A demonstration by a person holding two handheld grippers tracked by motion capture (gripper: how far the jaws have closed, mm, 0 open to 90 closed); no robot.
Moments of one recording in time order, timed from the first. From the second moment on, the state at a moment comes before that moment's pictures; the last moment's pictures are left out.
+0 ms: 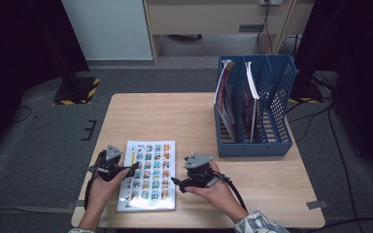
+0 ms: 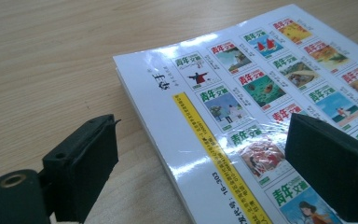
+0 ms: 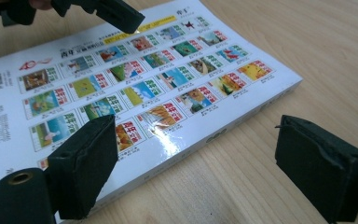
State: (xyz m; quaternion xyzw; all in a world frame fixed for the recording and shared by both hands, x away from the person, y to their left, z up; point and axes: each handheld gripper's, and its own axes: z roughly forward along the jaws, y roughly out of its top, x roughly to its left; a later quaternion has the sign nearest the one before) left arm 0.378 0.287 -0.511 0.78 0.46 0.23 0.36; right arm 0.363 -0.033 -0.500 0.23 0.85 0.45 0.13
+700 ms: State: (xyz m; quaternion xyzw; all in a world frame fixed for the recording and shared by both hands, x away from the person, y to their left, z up) left arm 0.378 0.288 -0.516 0.78 0.47 0.22 0.35; right arm 0.369 -0.028 -0.520 0.26 0.87 0.41 0.11
